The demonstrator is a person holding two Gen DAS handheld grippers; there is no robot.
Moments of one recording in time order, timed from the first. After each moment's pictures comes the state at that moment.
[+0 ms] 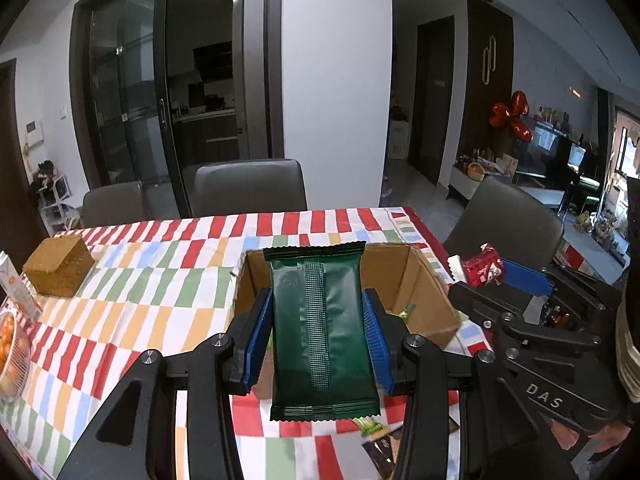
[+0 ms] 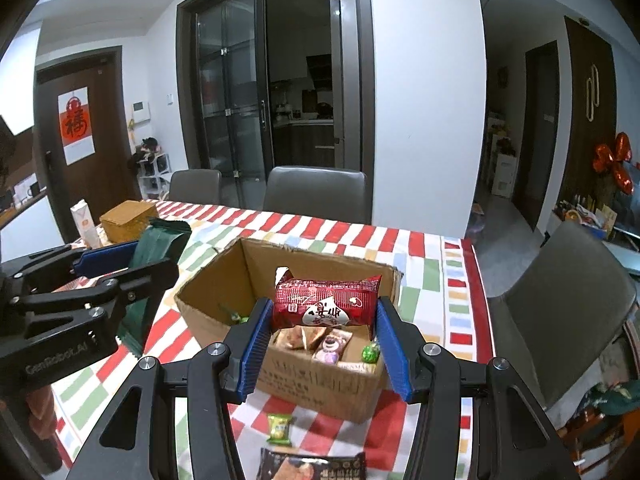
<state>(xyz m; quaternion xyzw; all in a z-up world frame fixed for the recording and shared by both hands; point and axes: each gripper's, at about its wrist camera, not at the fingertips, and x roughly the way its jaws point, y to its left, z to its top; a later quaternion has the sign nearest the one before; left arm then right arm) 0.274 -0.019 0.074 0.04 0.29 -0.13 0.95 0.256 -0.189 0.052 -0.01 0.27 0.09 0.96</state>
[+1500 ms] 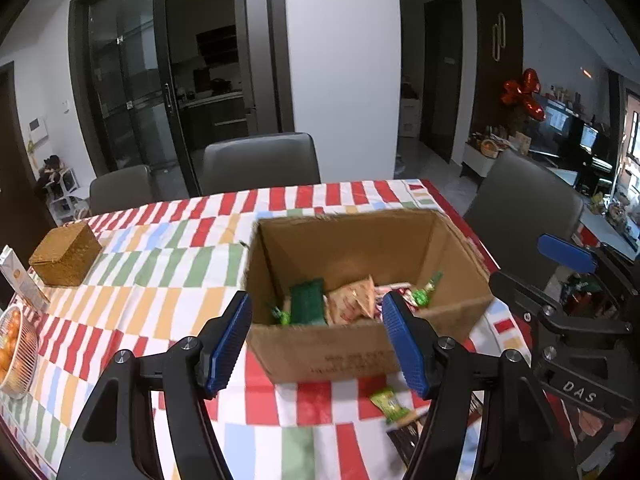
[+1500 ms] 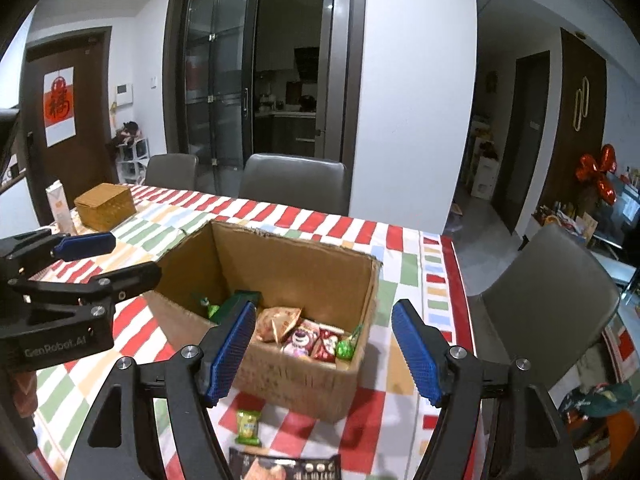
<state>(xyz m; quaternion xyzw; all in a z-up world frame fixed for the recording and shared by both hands) 0.267 -0.020 0.046 0.06 0.33 -0.11 0.94 0.256 -0.185 0.034 -0.04 0.28 0.04 0.96</state>
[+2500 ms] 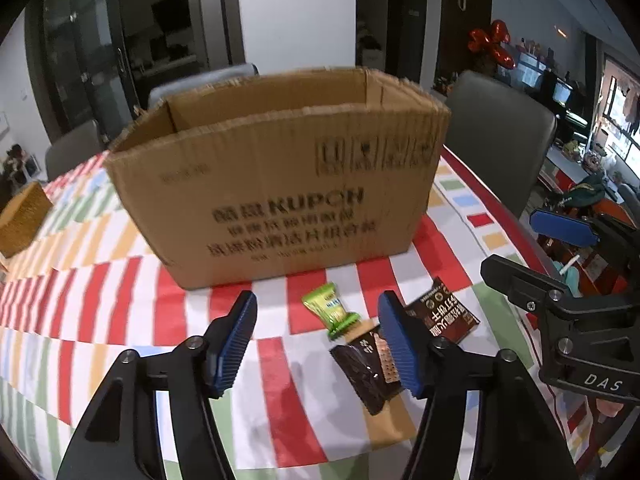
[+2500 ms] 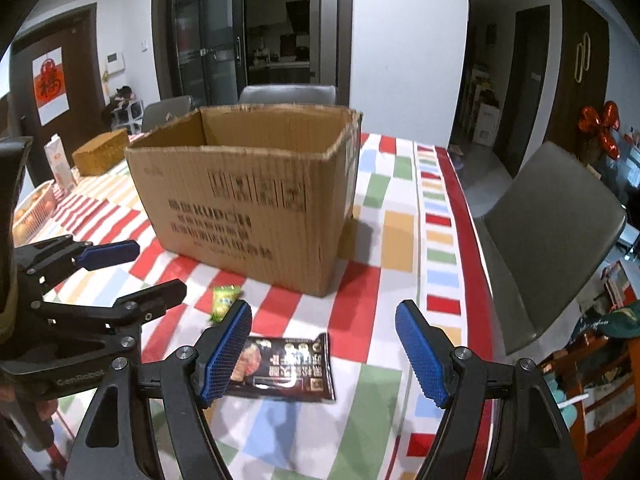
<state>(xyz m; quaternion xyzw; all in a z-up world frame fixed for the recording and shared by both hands) 0.233 -0.069 -0.070 0.08 0.40 -0.17 0.90 0.205 -0.221 -0.064 -0.02 0.37 0.04 0.93</state>
